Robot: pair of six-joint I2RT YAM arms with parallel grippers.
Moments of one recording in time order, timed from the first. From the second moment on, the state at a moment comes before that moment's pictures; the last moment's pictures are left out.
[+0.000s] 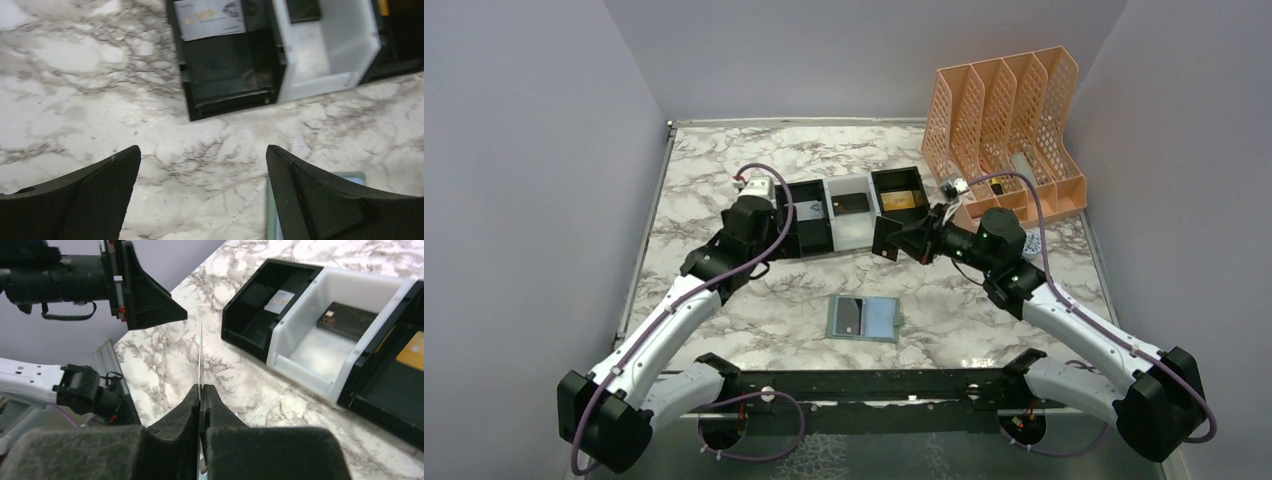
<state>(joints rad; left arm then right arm) -0.54 0.99 0.84 -0.51 -0.25 -0.41 0.56 1.01 0.60 0.33 -0.48 0.44</state>
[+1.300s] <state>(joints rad) -0.36 0.74 0.72 -0.48 -0.43 -0.32 0.78 1.88 1.35 0.03 0.14 -0.44</state>
